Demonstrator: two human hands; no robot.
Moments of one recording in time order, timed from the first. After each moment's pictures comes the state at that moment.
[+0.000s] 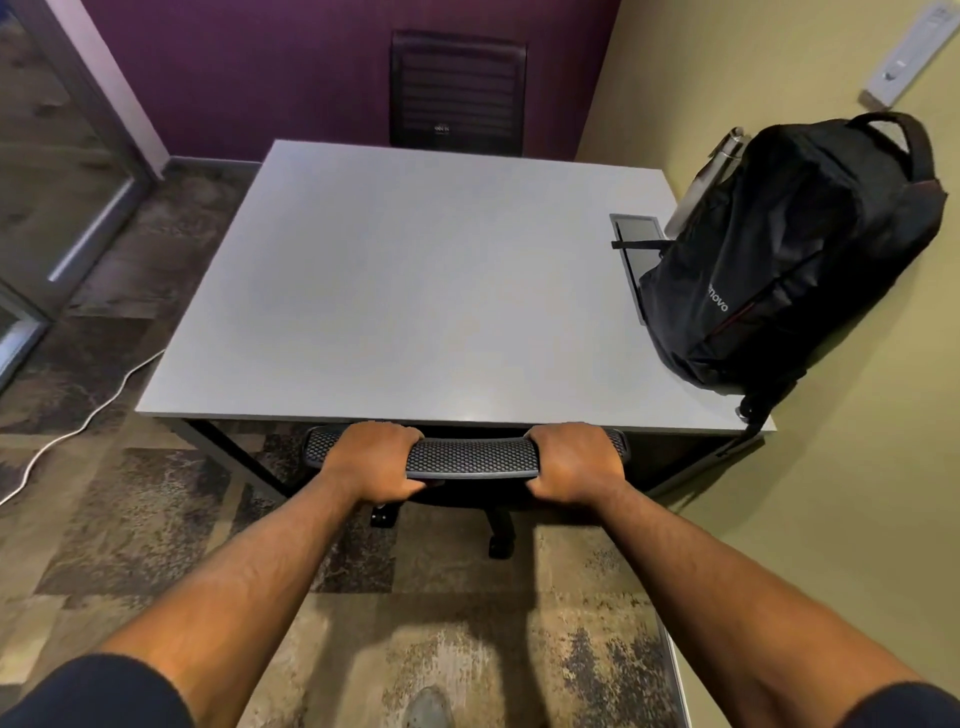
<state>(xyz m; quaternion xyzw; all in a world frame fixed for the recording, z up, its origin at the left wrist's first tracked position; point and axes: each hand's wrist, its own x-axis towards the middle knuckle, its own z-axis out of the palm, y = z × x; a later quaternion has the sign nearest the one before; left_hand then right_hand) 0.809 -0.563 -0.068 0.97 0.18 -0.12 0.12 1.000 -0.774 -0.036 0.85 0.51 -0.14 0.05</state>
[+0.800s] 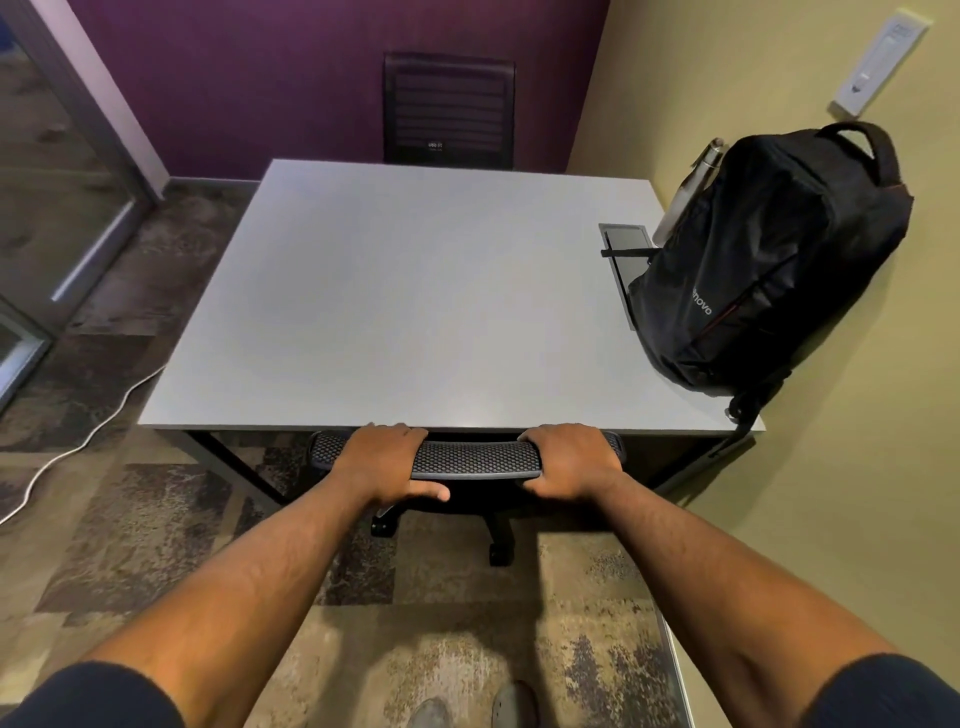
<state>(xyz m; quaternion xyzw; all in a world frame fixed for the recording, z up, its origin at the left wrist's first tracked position) 0.819 -0.573 -0.063 0.97 0.18 -0.16 0.08 1.021 -0.782 -0.045 0.83 0.52 -0.19 0.03</state>
